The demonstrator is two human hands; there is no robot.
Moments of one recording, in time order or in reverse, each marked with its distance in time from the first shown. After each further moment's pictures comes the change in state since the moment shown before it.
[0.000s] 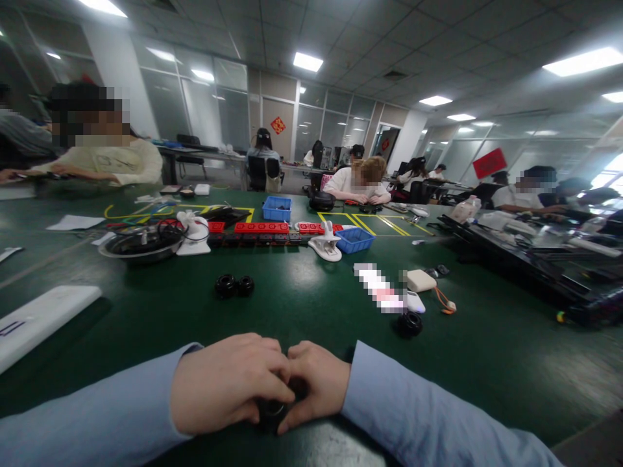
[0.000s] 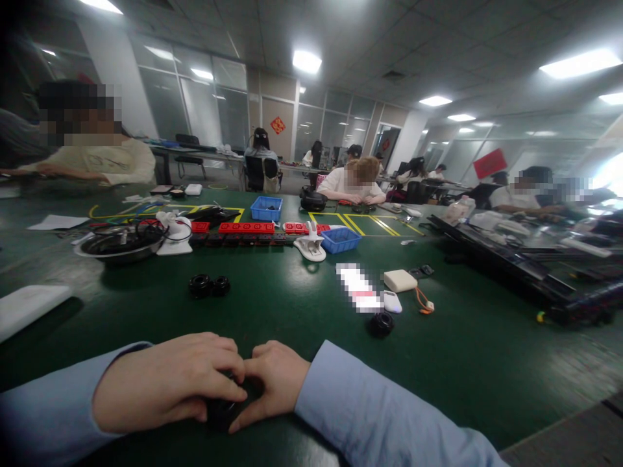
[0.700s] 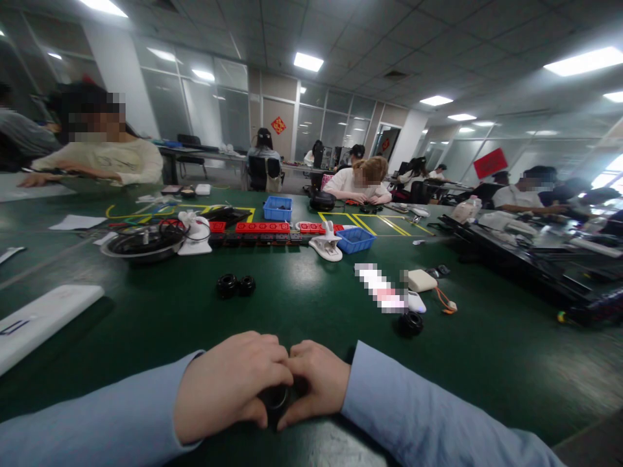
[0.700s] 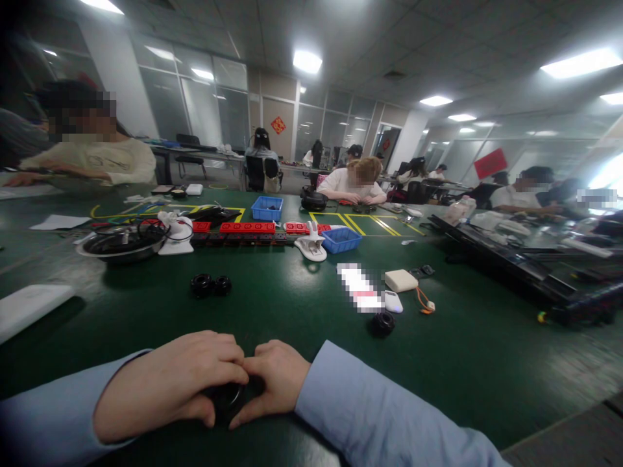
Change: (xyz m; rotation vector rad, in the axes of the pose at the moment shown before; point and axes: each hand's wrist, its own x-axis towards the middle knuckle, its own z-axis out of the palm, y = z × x) left_hand 0.005 0.007 0.002 0.024 0.018 -0.169; right_hand 0.001 0.000 0.002 -0.055 0.001 0.030
